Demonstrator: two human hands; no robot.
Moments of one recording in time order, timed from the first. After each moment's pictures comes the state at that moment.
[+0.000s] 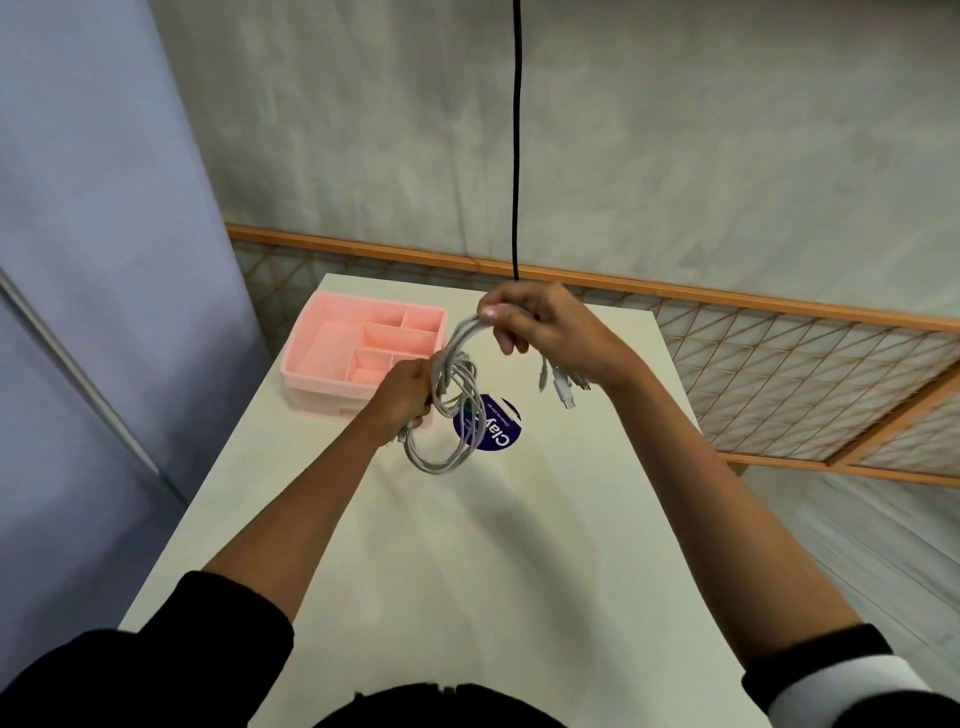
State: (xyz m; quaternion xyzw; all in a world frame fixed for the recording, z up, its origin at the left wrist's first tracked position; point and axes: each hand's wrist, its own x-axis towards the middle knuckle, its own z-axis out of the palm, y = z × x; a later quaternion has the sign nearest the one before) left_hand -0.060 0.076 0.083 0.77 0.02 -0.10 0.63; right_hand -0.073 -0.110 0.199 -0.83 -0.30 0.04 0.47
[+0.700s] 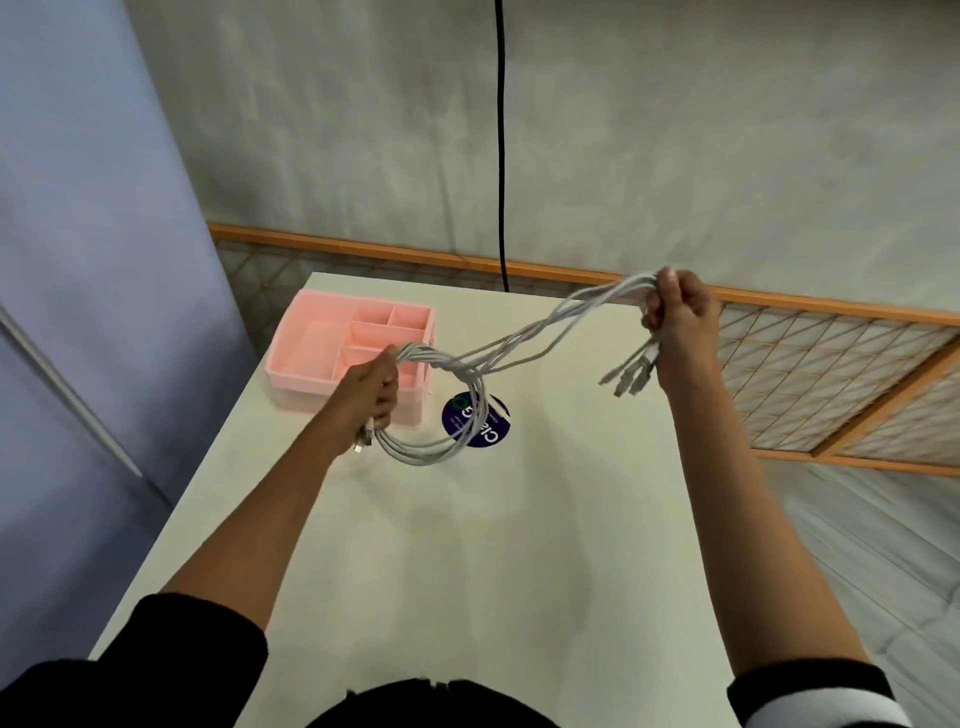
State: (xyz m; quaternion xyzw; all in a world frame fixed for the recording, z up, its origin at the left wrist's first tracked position) left_hand -0.061 0.104 0.072 0.66 0.08 -0.12 0.73; right_hand -0.050 -0.220 0.160 -0.65 0.02 -0.25 0.71
